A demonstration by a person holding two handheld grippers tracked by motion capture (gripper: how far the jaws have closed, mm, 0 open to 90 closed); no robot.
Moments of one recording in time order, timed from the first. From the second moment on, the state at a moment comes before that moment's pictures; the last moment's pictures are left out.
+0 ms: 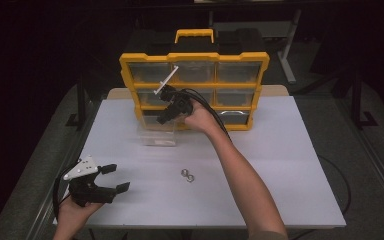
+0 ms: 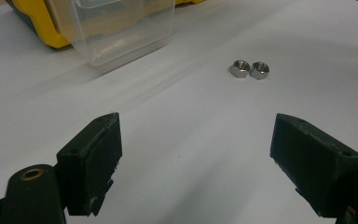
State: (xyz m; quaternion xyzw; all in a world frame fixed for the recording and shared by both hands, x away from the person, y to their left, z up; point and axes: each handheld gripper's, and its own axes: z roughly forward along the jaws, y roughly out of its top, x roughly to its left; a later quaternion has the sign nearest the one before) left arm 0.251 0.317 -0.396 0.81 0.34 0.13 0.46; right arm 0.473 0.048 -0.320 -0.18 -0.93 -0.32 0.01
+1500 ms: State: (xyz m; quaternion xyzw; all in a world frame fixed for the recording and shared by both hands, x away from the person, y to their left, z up) left arm 0.251 0.313 -0.396 0.81 0.34 0.13 0.46; right arm 0.430 -0.024 -0.308 -0.17 -0.90 -0.40 -0.02
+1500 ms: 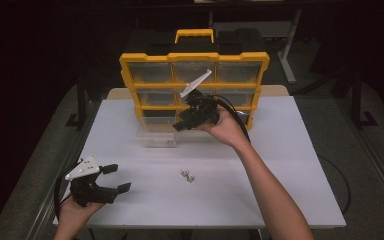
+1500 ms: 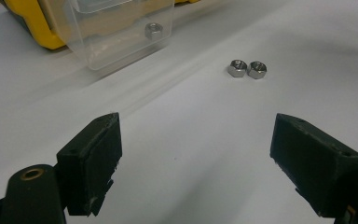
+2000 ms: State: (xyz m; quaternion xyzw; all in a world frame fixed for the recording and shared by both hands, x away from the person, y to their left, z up) left arm 0.252 0.310 -0.397 0.81 0.34 0.13 0.46; right arm 0.404 -0.048 -0.318 -0.17 -0.90 -0.40 -0.02
